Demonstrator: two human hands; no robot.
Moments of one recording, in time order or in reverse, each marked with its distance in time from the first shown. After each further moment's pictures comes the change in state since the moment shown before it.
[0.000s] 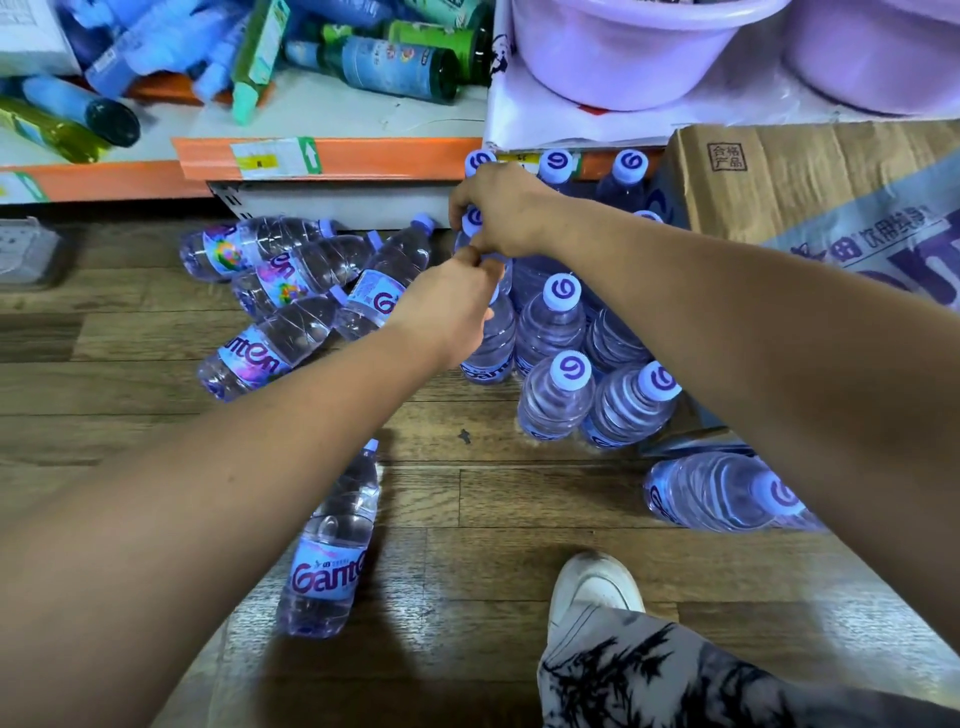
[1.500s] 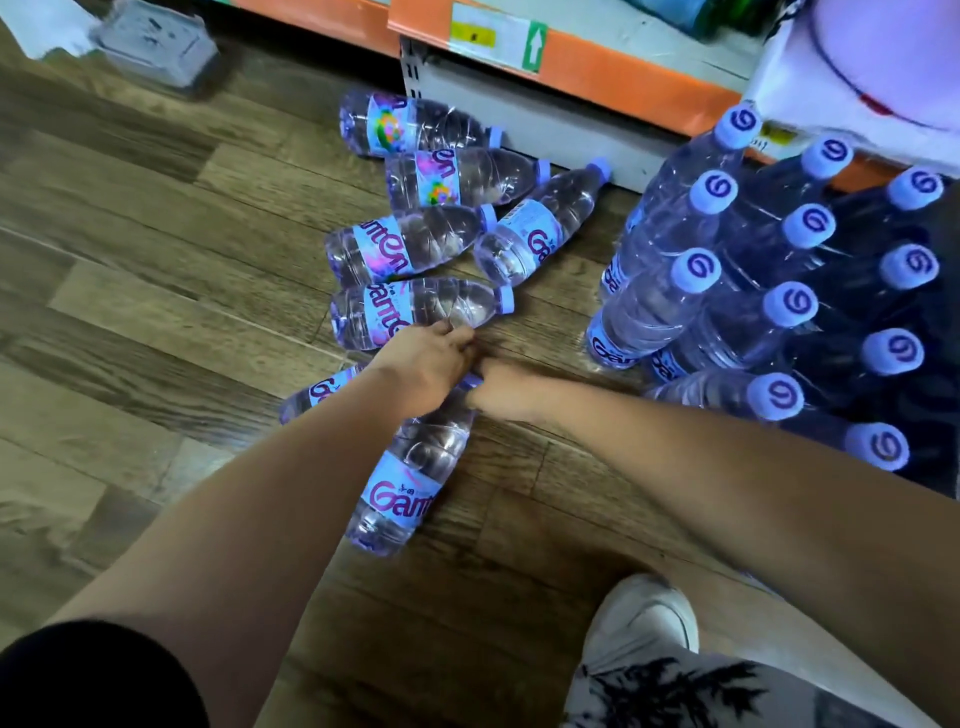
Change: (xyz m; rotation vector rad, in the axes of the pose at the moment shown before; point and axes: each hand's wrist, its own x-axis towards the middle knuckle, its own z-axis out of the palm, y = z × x) left_hand -0.102 -0.126 0.114 0.236 -0.275 -0.039; right_hand -0.022 -0.123 0.200 0.317 -0.583 0.106
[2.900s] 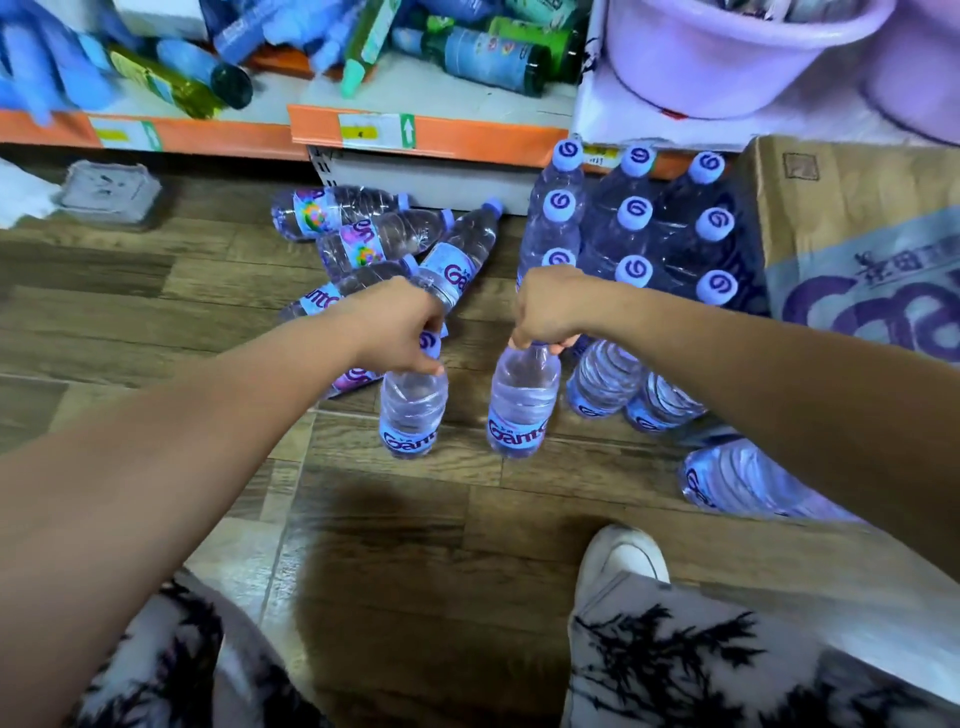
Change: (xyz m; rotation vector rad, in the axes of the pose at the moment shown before) left_hand -0.025 0.008 -0.129 -0.256 0.009 0.000; right_hand -0.114 0.021 -0.118 -0.171 0.231 0.129
